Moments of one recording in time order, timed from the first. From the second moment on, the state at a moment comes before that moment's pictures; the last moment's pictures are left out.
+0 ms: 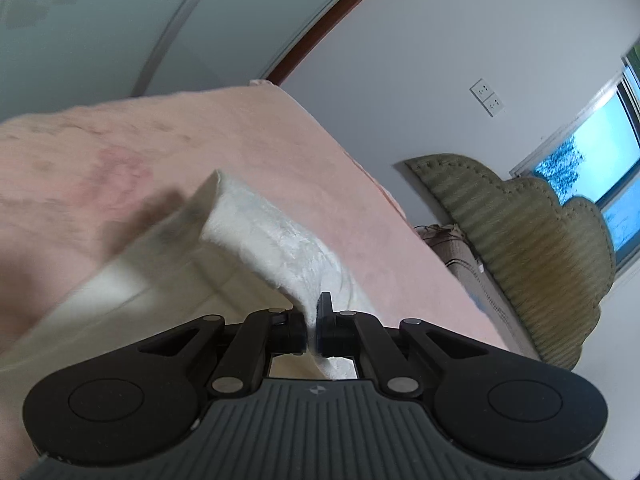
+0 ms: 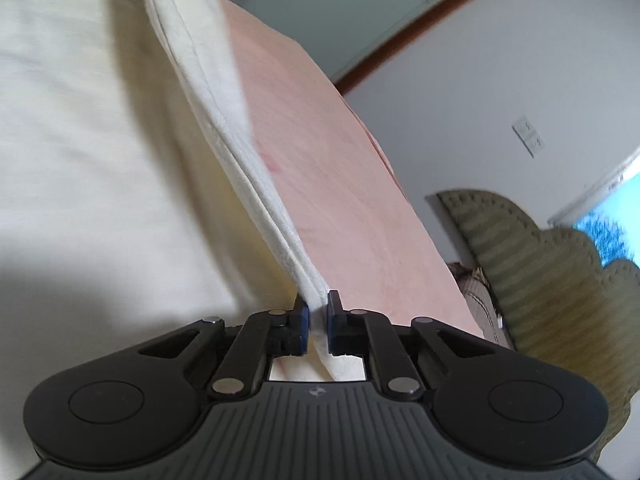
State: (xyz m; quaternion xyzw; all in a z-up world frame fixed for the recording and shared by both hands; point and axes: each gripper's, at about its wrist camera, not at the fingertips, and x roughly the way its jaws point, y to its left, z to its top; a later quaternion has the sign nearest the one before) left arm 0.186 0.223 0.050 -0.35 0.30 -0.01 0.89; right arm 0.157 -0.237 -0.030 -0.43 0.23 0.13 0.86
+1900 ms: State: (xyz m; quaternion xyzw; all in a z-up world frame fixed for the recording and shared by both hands) left arm 0.067 -0.140 -0.020 0.14 0.29 -0.40 0.86; right arm -0.017 -0.481 -0.019 0.03 0.32 -0.20 0.93
